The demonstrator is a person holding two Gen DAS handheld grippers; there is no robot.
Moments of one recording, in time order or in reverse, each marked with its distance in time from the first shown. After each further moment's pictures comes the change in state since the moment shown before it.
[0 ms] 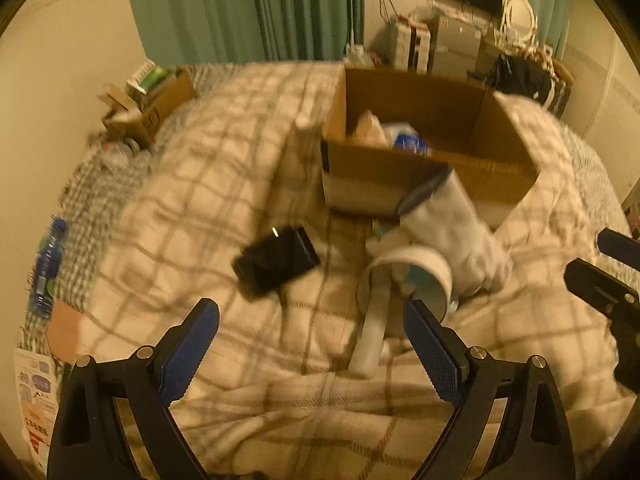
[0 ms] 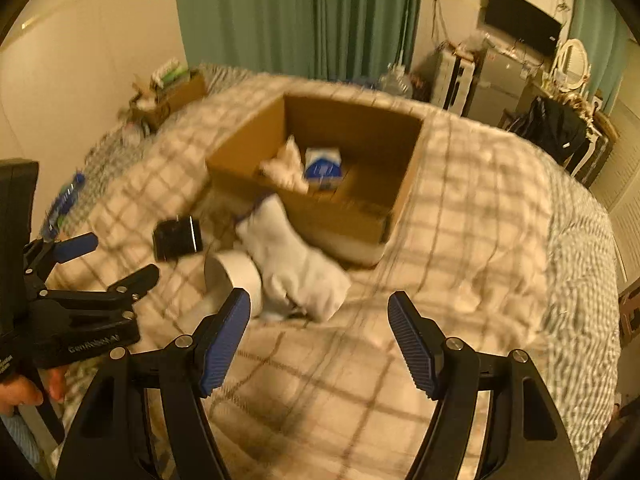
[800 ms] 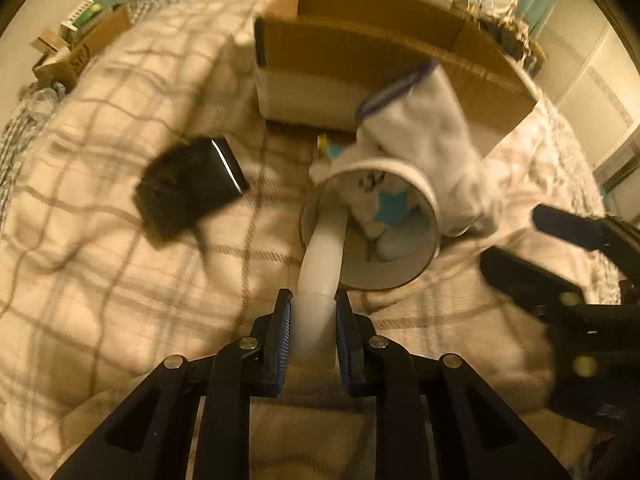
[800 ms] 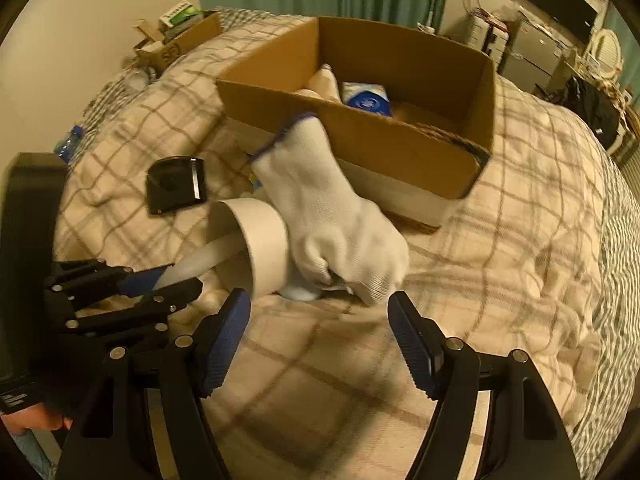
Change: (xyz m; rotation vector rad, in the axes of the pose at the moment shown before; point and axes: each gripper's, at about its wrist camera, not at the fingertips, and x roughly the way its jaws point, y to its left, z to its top) left arm 0.042 -0.013 -0.031 0.021 0.171 -0.224; right arm 0.070 0.027 -0.009 -0.044 0.148 0.063
